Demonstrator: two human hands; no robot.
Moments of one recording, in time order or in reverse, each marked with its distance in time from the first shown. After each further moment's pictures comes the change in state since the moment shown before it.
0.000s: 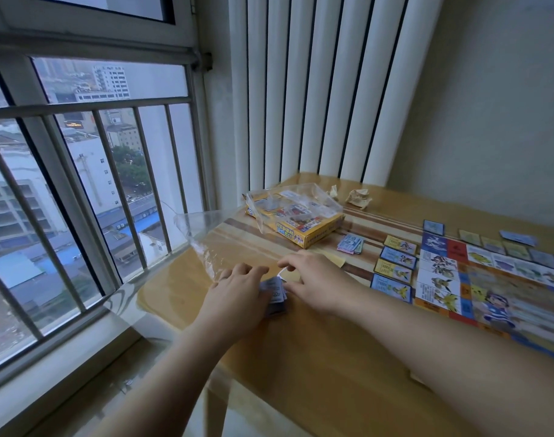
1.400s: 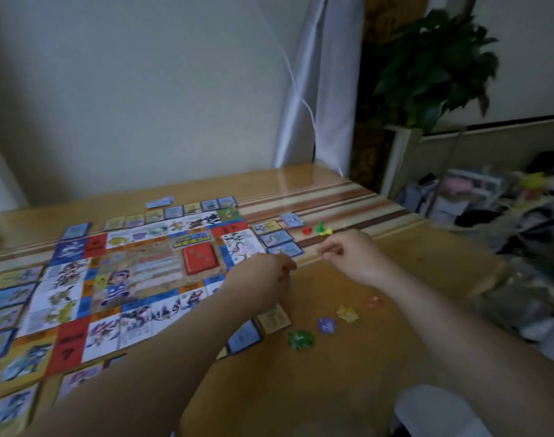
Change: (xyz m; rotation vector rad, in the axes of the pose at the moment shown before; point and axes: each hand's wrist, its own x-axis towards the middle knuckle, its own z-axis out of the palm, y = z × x) left_hand -0.095 0.464 0.117 -0.012 -0.388 1.152; right_hand -0.457 0.230 -0.125 0.083 0.544 1.088
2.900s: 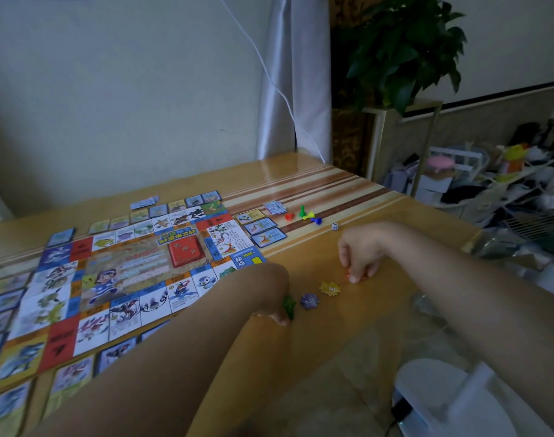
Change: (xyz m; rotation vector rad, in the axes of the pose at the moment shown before) left_hand -0.011 0.039 0.012 0.304 -0.469 -0.012; right_hand -0.009 0.034 -0.024 -0.261 -0.503 0.267
